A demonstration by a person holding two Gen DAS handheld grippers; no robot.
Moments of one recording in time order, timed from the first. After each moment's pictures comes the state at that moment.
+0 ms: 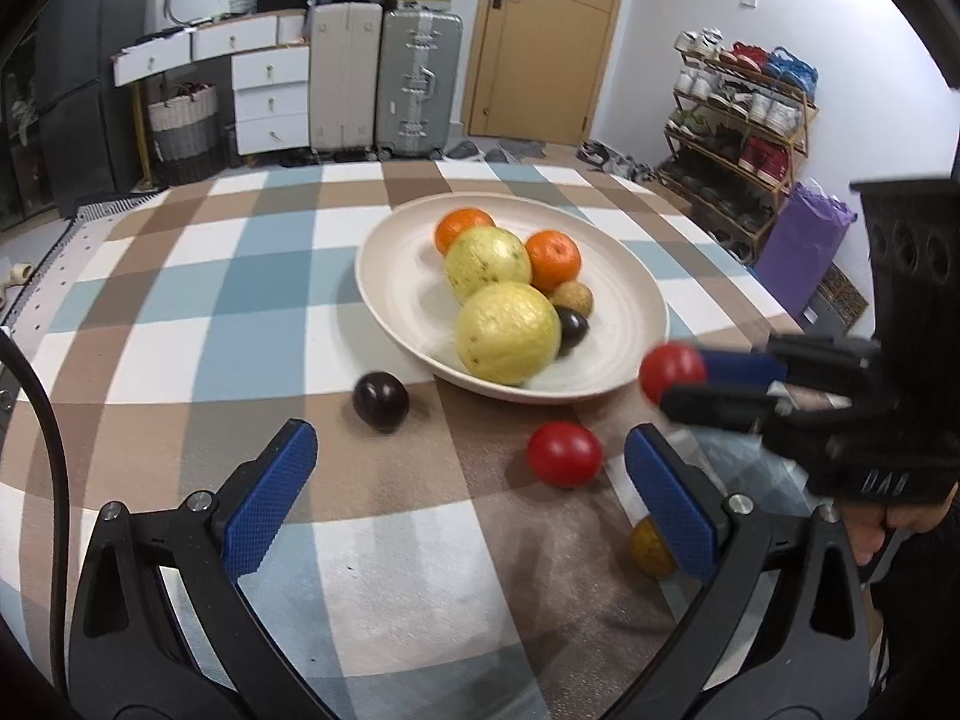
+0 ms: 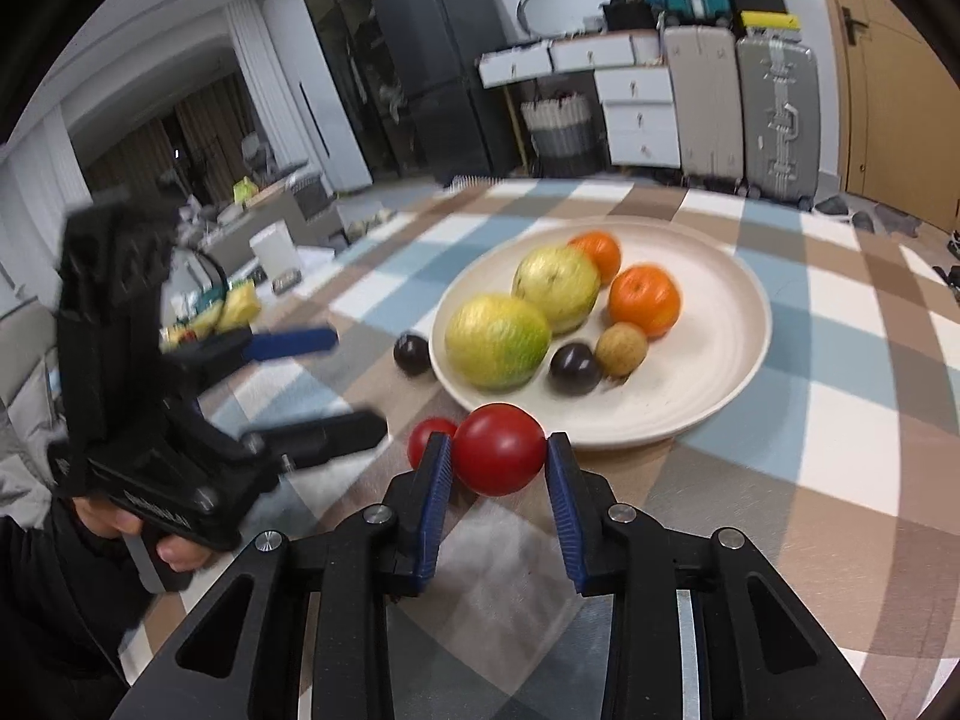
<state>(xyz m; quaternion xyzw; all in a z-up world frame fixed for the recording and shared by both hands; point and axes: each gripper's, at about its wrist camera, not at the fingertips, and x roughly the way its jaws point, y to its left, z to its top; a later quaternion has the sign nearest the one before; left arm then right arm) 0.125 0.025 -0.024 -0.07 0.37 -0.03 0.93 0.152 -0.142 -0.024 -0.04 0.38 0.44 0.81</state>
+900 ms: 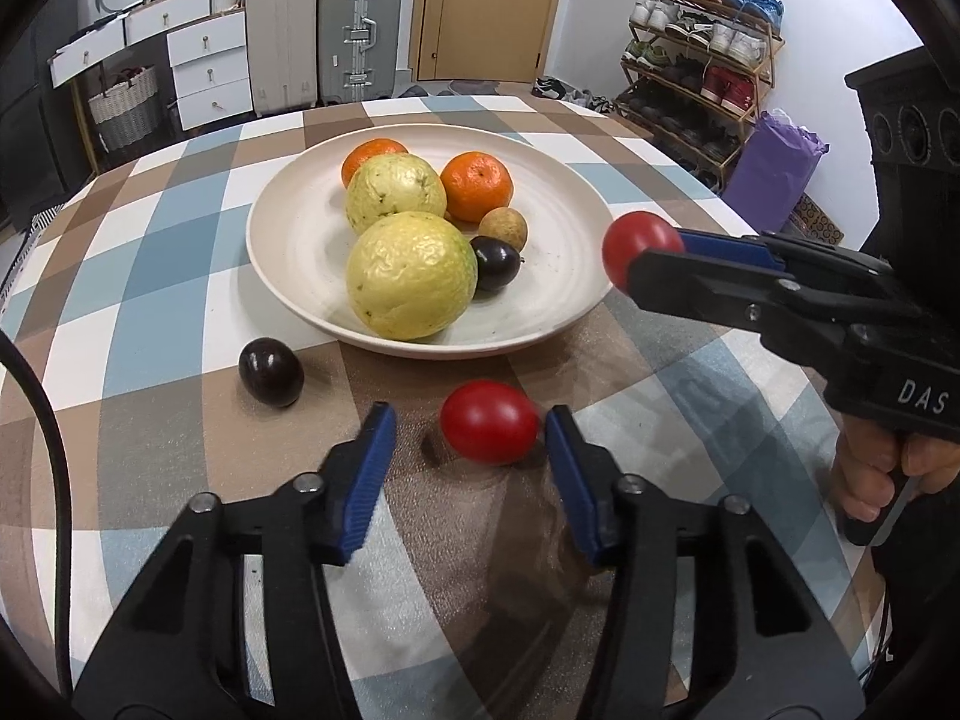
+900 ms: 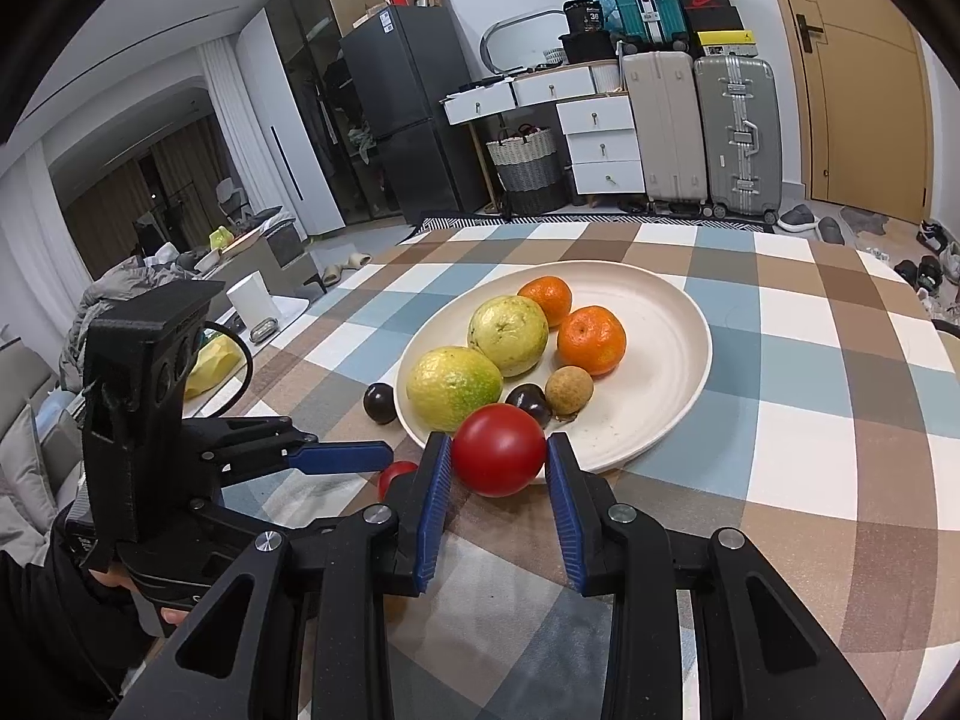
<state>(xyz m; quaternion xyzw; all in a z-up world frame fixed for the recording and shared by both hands) 0.150 -0.008 -0.045 -0.04 0.43 -0.09 0.90 0.159 -0.156 -0.013 -0.01 0.36 0.41 0.84</state>
